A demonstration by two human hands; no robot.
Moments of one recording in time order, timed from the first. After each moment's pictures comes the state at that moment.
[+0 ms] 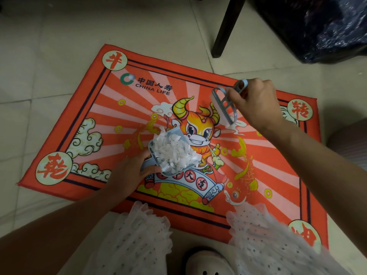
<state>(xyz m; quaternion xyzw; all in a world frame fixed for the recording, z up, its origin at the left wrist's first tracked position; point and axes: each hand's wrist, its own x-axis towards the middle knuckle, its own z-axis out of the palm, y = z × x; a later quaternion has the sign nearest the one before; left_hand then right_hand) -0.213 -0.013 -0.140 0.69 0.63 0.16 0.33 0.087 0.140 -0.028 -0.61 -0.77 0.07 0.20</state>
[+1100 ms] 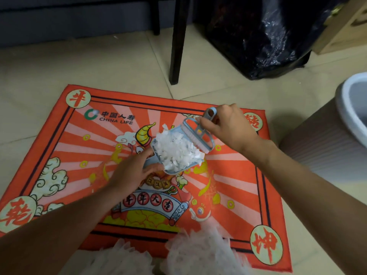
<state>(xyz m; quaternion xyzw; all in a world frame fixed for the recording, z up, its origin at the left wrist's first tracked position) -0.110 0.054 -0.071 0.74 0.57 0.15 0.33 0.151 0.121 0.019 -0.58 -0.78 0.13 0.18</state>
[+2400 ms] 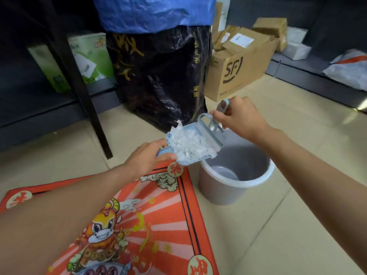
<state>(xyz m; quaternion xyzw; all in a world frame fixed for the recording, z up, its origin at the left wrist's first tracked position) 0.151 0.135 0.156 0.85 0.41 0.12 0.31 0.414 0.070 0.243 -0.72 -0.65 0.01 0.25</state>
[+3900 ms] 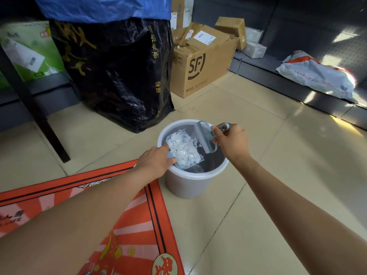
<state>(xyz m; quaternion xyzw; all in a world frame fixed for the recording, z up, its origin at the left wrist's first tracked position) 0.279 0.081 0.139 0.87 0.45 -0.01 0.22 0.476 -0.009 0.175 -0.82 -0.40 0.07 0.39</state>
